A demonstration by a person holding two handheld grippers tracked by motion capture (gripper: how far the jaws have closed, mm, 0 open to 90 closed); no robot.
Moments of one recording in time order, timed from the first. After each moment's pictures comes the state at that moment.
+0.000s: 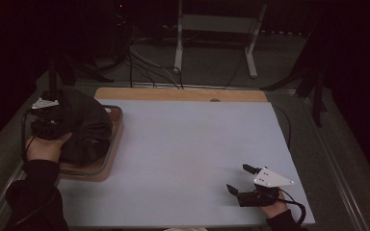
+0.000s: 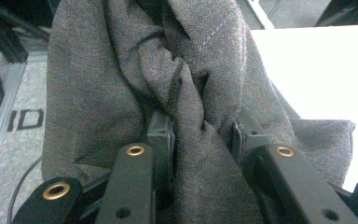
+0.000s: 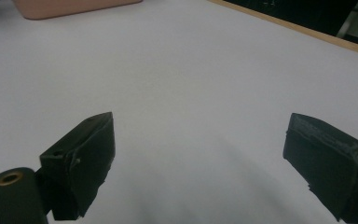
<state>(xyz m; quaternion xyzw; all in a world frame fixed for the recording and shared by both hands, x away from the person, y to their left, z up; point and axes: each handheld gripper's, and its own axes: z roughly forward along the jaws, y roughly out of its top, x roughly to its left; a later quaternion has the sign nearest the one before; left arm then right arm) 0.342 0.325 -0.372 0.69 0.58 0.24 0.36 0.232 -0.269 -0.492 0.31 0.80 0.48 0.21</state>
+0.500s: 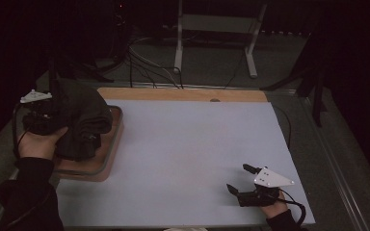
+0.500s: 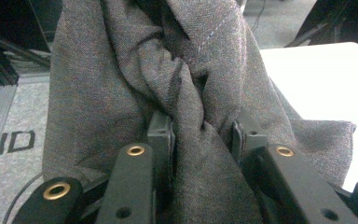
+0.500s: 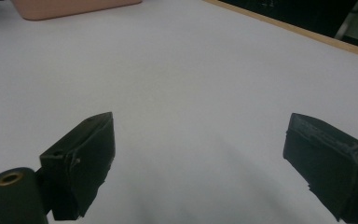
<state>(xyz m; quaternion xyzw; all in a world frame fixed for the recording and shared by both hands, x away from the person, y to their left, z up) 0.333 0.321 -0.336 0.69 0.55 0.24 0.40 0.232 -0.269 -0.492 0.31 0.79 0.48 0.21</state>
